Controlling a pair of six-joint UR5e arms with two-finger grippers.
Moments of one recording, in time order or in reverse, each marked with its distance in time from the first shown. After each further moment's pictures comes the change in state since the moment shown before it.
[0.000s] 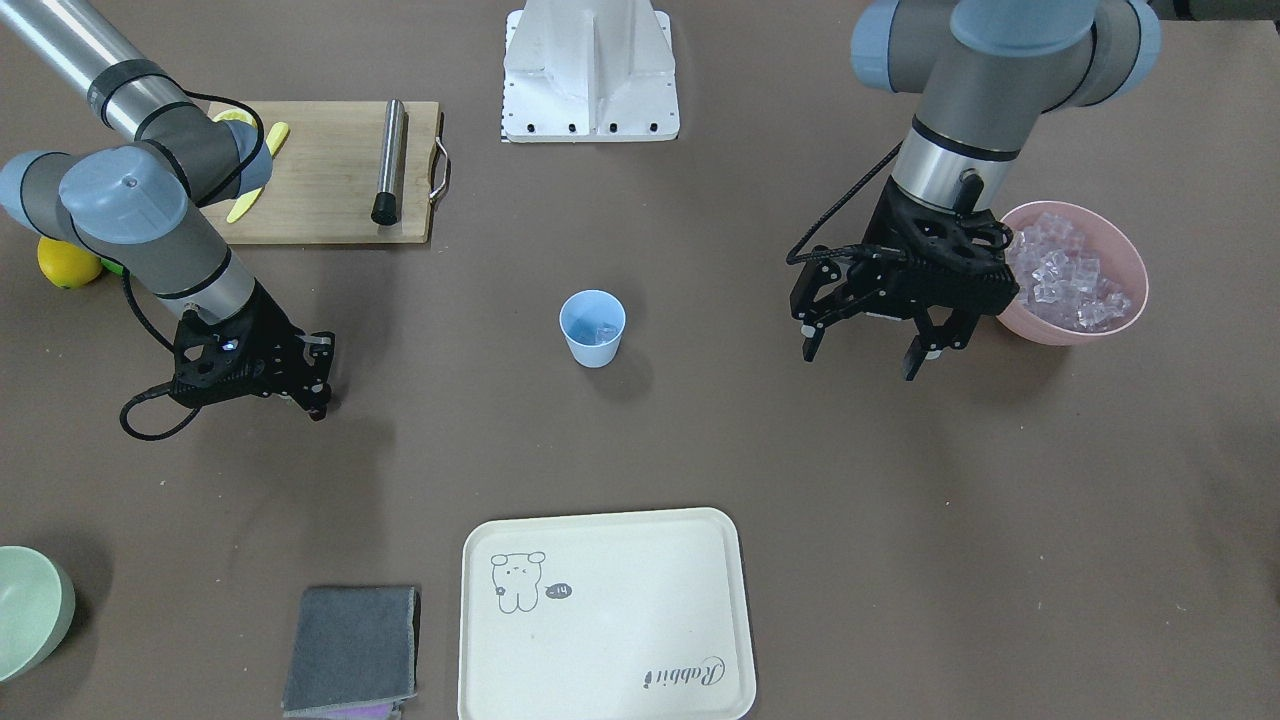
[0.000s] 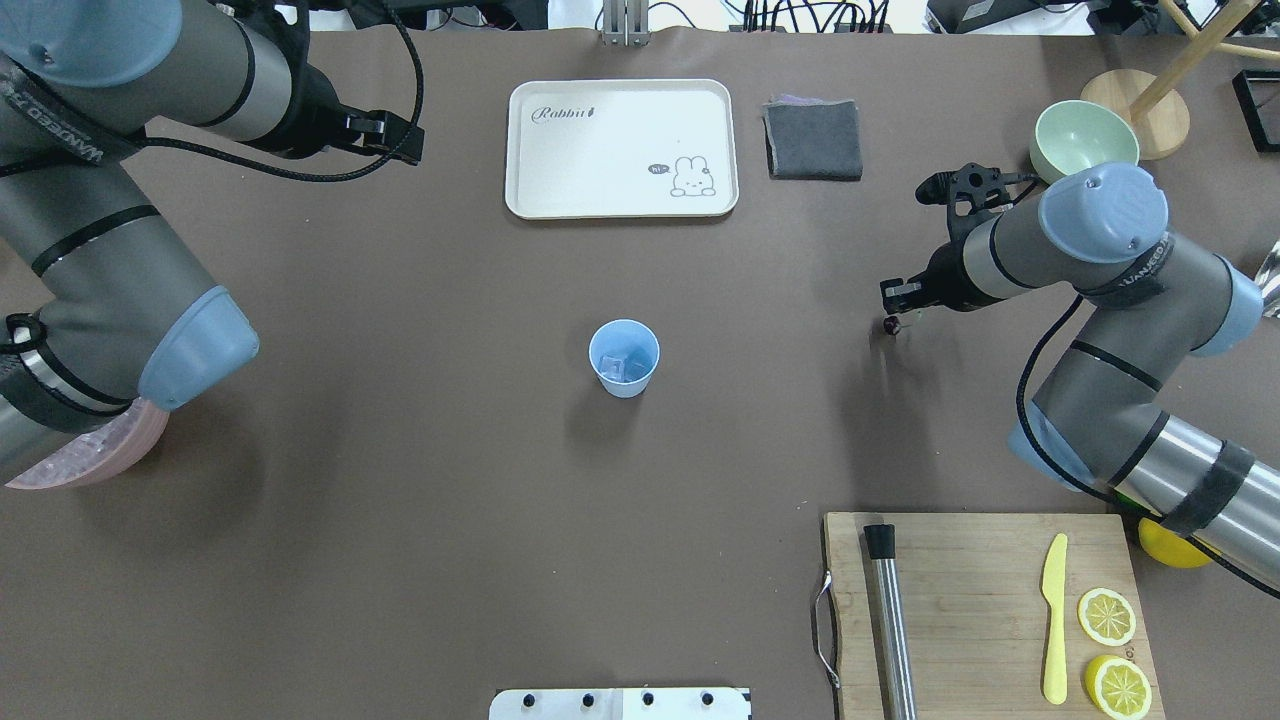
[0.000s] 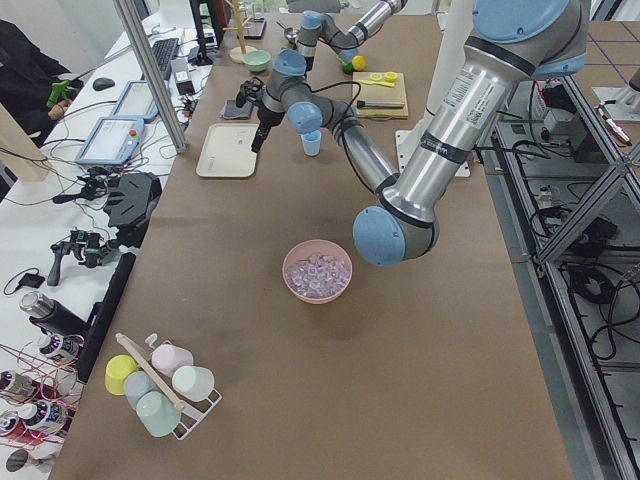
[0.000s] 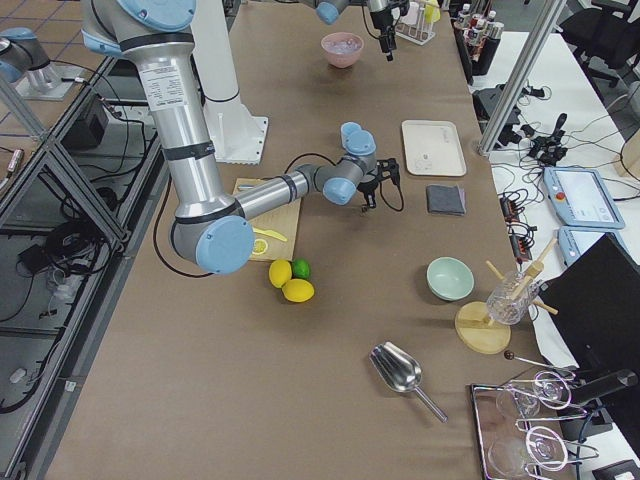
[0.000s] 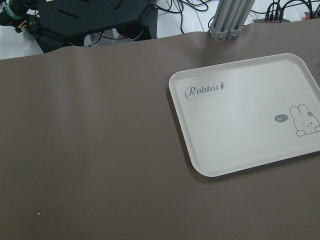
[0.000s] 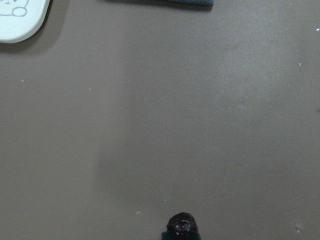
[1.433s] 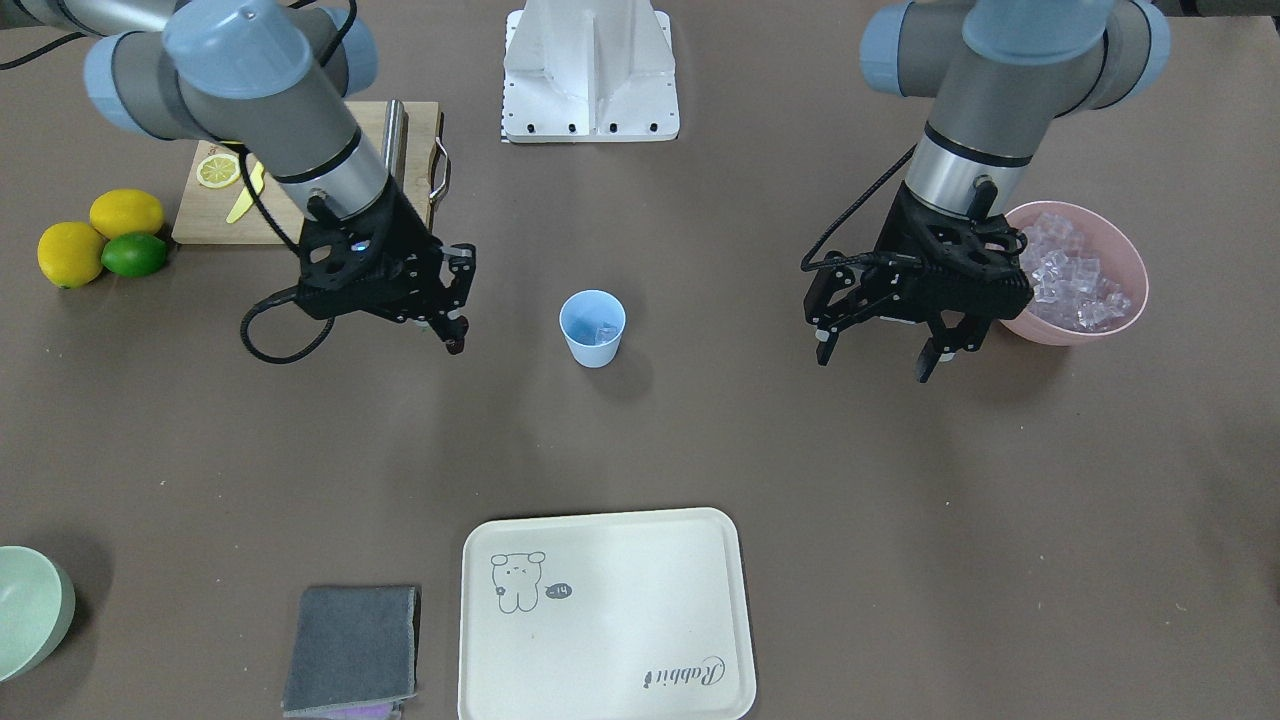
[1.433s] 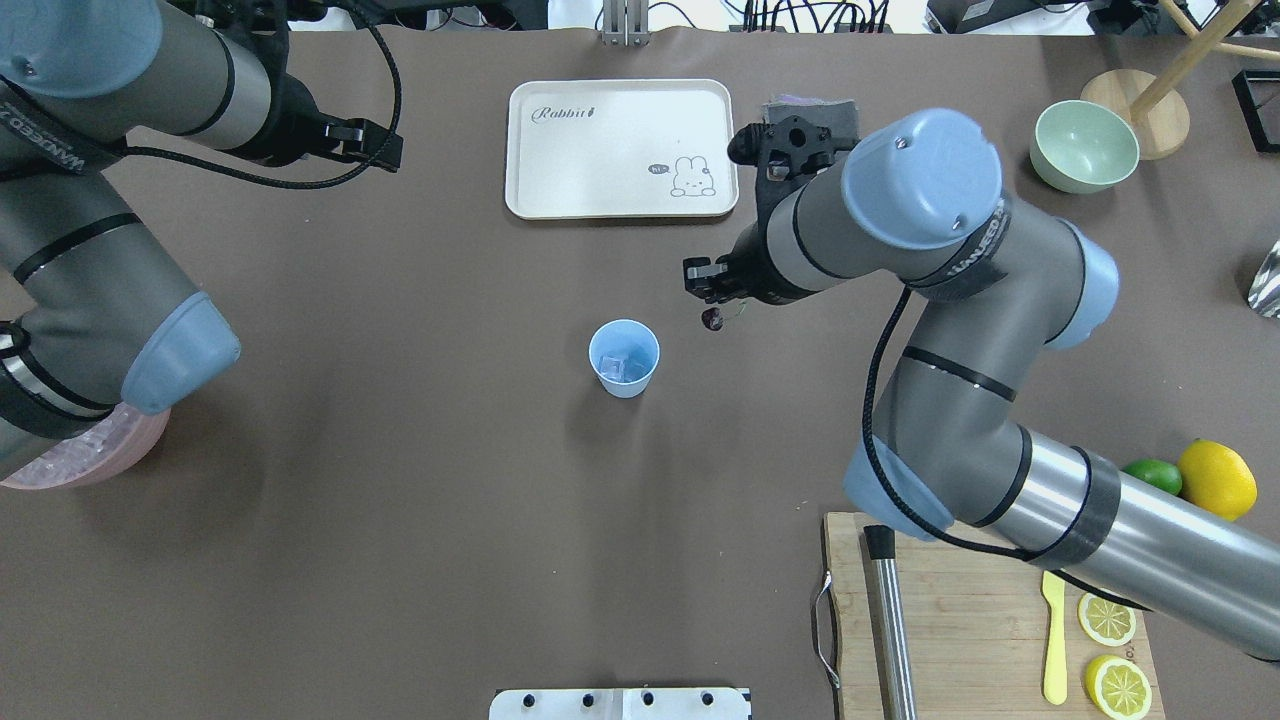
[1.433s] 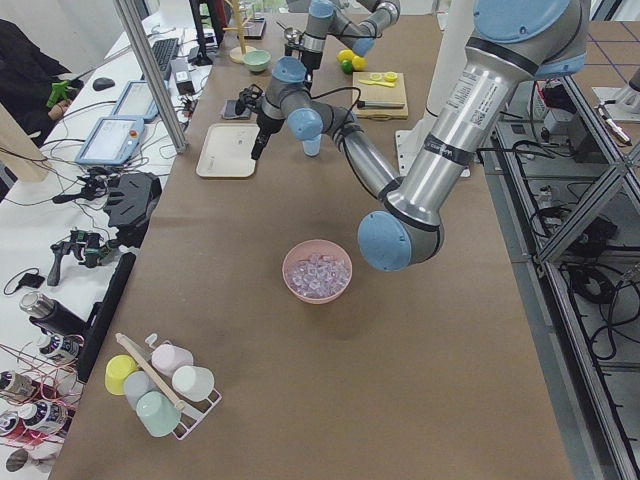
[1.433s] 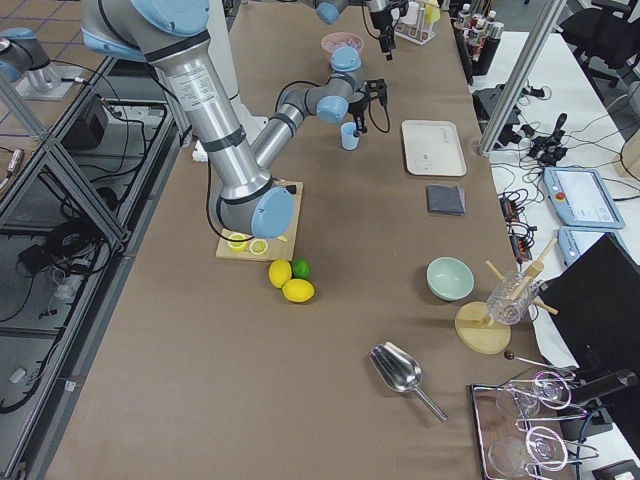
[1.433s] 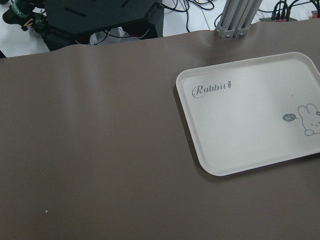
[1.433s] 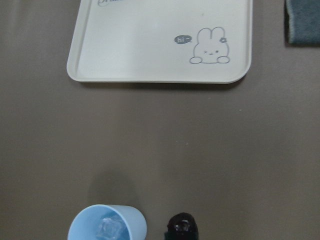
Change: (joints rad) left arm -0.009 0.040 -0.003 -0.010 0.000 0.001; right arm -0.190 0.296 0.191 -0.316 -0.148 0.203
